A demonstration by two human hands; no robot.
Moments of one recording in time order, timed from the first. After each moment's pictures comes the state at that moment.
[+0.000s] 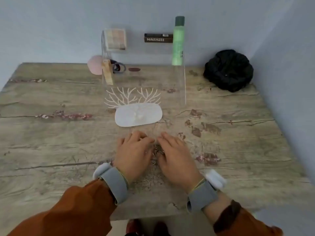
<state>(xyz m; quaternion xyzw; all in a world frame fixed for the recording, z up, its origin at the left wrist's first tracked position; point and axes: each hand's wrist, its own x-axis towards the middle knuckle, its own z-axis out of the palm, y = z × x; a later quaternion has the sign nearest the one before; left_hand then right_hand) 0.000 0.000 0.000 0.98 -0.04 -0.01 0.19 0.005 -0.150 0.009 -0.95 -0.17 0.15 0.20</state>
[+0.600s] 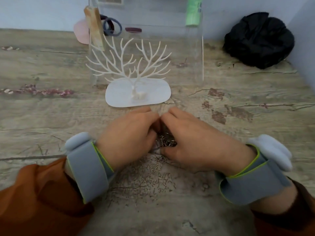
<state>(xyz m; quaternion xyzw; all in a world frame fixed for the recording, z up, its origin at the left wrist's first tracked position) 0.038 0.012 -0.012 0.96 -0.16 -0.03 0.22 0.053 -0.154 0.005 -0.92 -0.33 0.15 0.13</state>
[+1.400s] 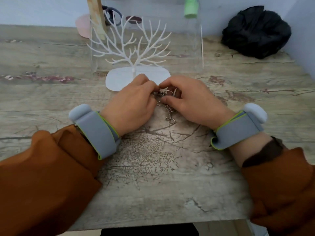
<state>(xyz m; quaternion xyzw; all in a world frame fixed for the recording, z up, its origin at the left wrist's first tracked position) 0.057 0.011 -0.037 0.96 -0.14 0.08 0.22 0.092 -0.157 -0.034 -0.91 -0.30 -0.05 0.29</state>
